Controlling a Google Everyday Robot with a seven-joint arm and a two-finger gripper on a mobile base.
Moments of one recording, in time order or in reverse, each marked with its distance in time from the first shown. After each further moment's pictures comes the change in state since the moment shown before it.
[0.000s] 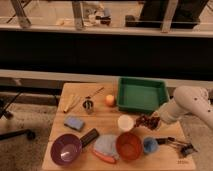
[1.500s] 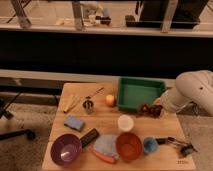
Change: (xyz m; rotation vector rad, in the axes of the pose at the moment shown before) arm -0.023 -0.032 -0.080 0.114 0.139 -0.103
